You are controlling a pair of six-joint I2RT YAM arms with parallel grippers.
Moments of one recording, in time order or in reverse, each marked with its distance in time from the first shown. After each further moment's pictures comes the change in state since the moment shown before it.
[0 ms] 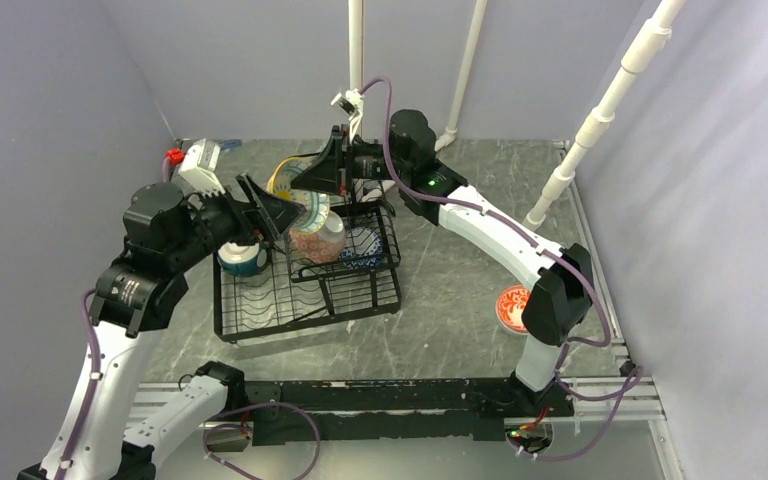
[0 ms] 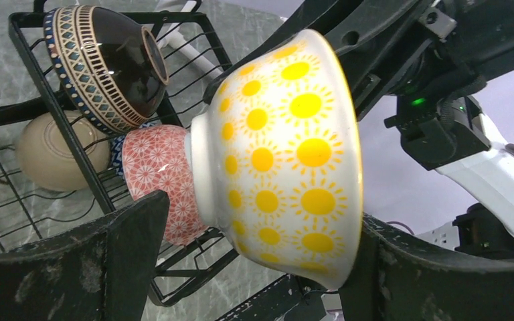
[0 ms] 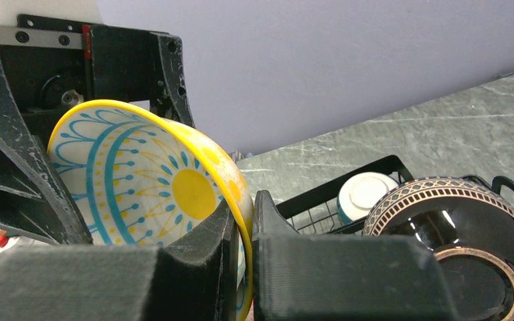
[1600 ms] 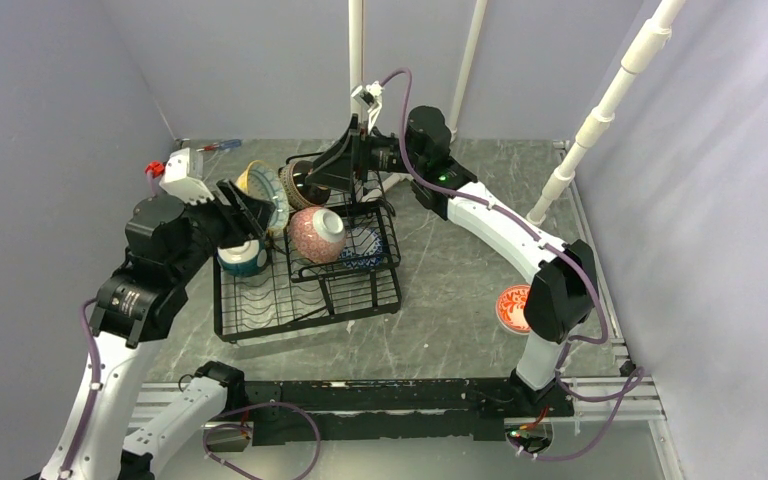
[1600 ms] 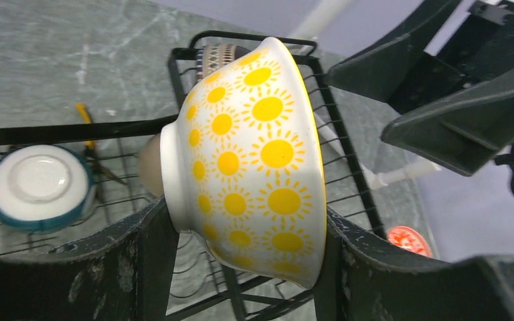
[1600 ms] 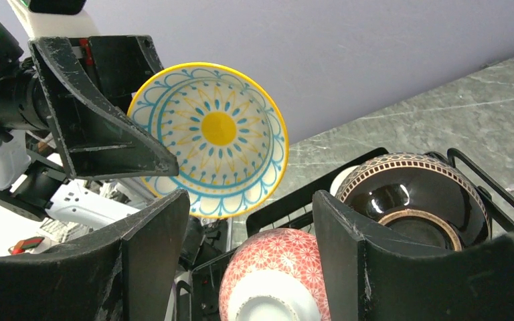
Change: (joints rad) left arm 0.000 -0.048 -0.067 0.006 -0.281 0.077; right arm -0.086 0.000 -0.061 0.100 -0.061 0.103
